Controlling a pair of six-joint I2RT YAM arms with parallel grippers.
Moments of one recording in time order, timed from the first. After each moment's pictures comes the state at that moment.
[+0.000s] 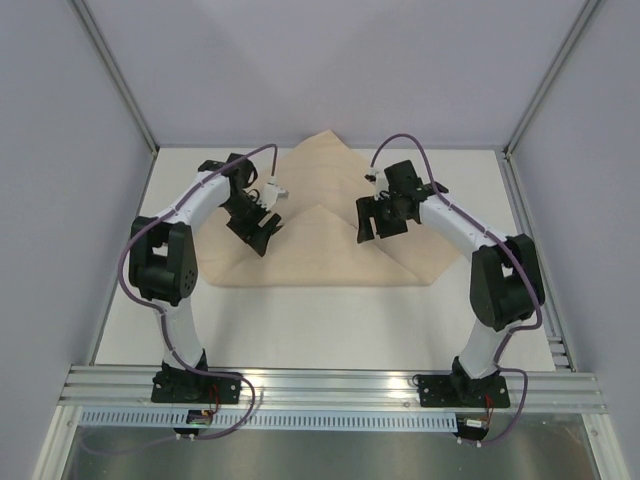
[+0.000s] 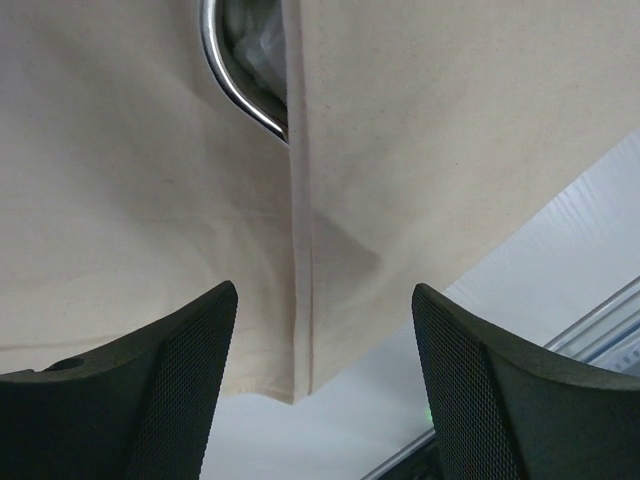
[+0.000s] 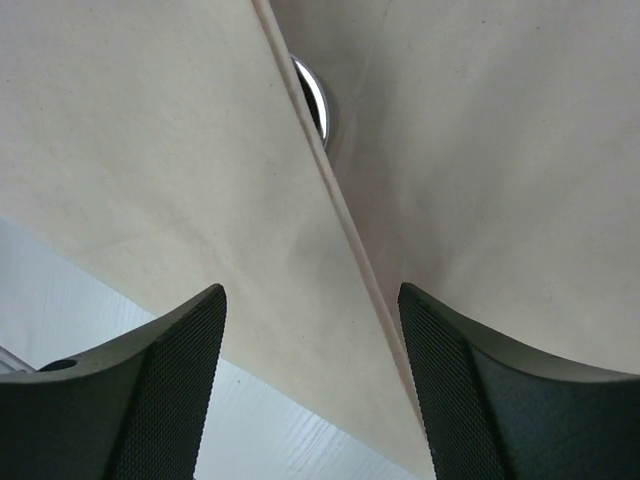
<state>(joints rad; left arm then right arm) -0.23 1.93 1.58 -1.12 0.34 0.53 0.37 1.78 1.37 -0.63 -0.29 0.12</state>
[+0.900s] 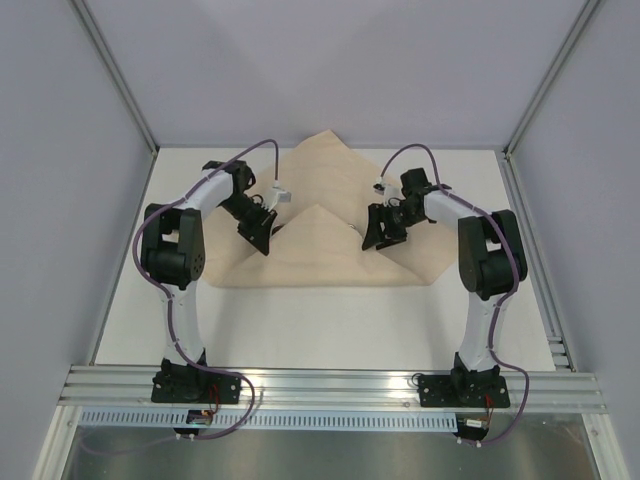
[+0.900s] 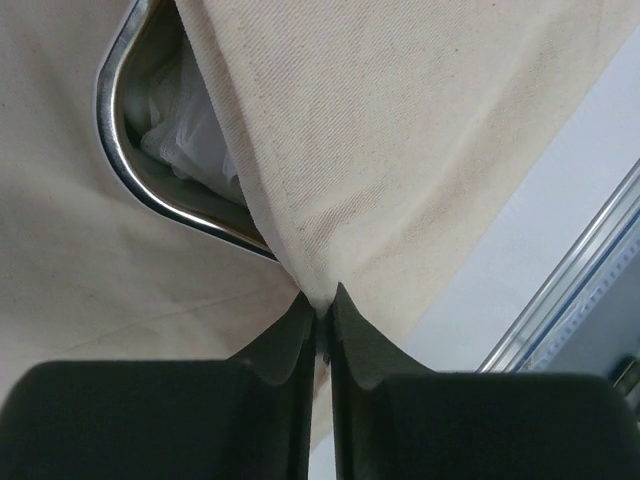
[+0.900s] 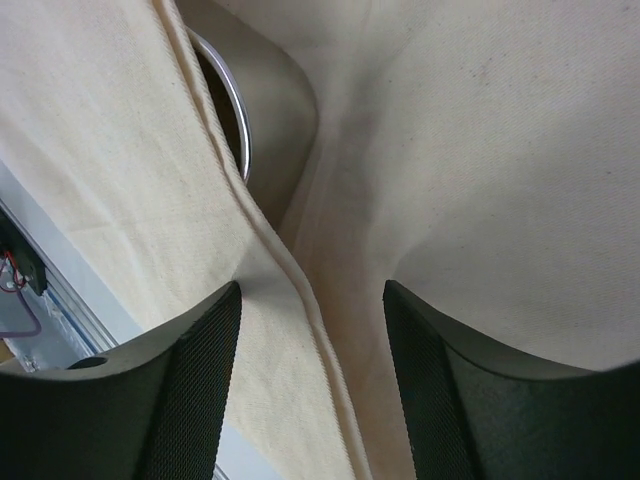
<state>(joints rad) -0.18 2.10 1.65 -1.18 0.60 0.64 0.22 2.03 1.40 -0.61 -0.67 0.00</state>
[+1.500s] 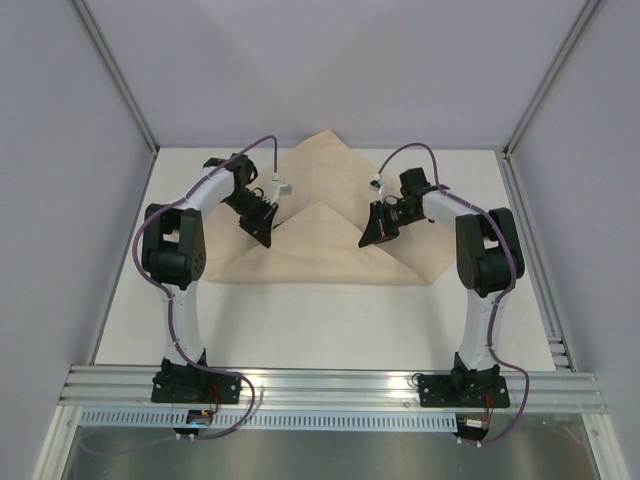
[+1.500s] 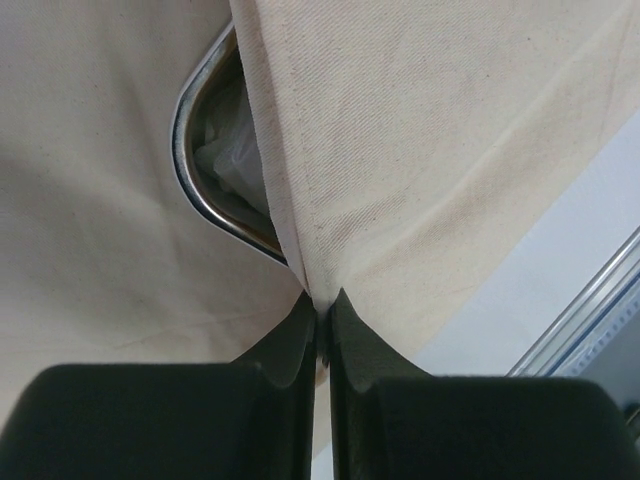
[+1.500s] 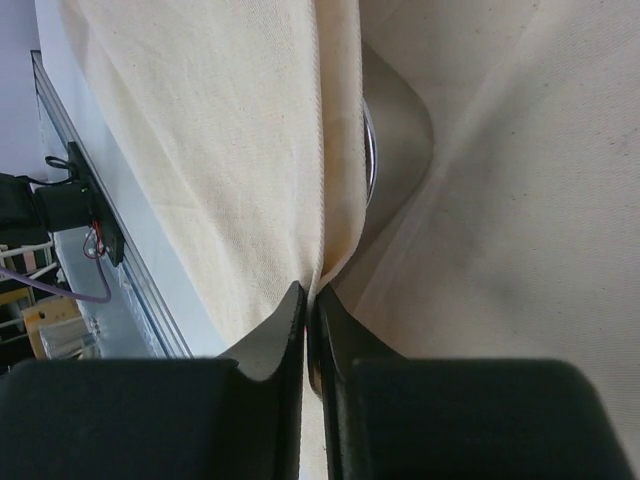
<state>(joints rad) -0.19 2.10 1.69 -1.12 0.57 0.55 0.21 2.06 1.41 -0.55 -0.88 0.01</state>
